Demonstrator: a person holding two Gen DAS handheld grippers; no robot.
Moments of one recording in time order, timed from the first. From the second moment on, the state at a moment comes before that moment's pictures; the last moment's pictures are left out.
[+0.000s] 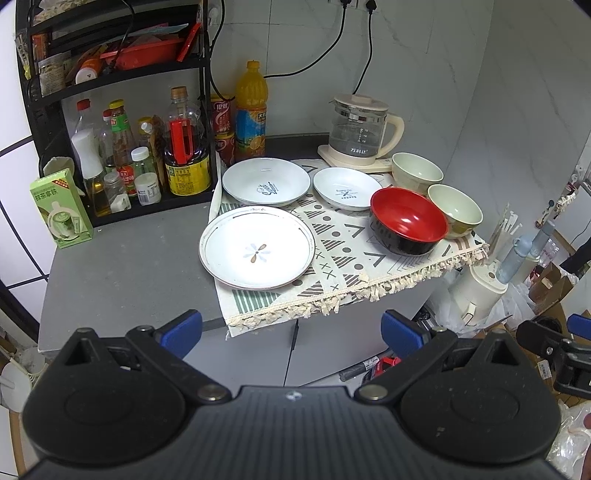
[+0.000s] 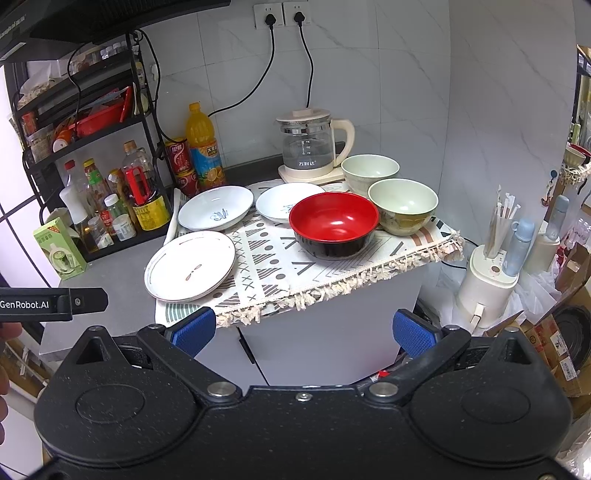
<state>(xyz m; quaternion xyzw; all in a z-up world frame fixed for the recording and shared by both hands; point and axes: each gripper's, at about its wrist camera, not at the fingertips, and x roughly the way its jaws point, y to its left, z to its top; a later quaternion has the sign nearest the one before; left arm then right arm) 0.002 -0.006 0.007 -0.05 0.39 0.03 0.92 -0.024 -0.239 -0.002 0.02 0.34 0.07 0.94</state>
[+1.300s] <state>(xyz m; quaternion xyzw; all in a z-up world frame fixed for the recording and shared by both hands) 0.139 -0.024 -0.038 -0.08 0.45 0.05 0.89 0.090 -0.275 -0.037 0.04 0.38 0.06 0.92</state>
